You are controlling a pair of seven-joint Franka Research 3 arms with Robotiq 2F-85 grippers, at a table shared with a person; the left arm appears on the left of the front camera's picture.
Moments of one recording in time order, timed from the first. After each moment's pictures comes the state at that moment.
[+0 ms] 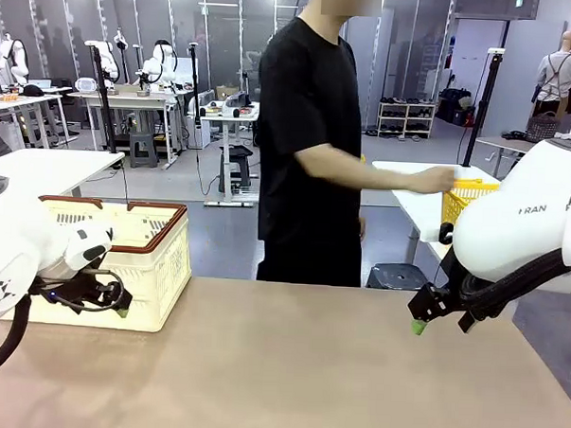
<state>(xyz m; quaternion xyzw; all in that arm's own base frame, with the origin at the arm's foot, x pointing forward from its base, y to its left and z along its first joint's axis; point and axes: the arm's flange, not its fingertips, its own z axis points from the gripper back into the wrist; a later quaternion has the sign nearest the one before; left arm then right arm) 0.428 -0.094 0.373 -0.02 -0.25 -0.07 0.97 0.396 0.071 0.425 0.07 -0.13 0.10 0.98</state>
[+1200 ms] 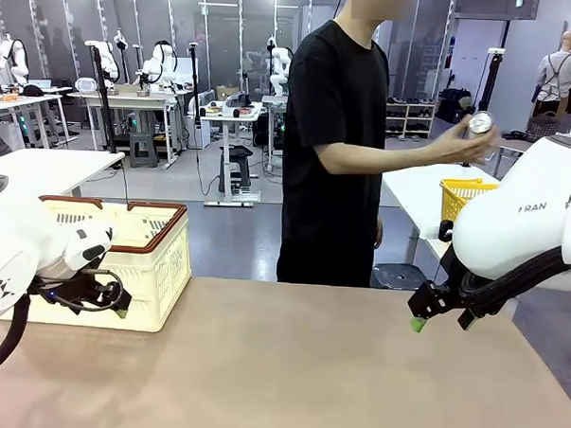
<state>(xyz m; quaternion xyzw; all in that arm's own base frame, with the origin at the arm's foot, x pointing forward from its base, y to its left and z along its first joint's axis) 0.428 -0.096 0.372 -0.02 -0.25 -0.07 0.97 0.397 0.072 0.429 0.07 -0.13 0.10 0.98</state>
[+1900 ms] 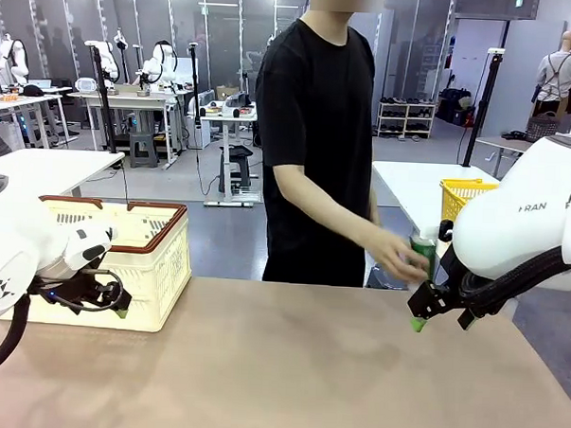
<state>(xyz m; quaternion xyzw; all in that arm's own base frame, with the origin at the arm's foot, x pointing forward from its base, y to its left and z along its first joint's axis) 0.428 -0.096 0.372 -0.02 -0.25 -0.07 0.97 0.397 0.072 0.429 0.07 -0.13 0.10 0.98</state>
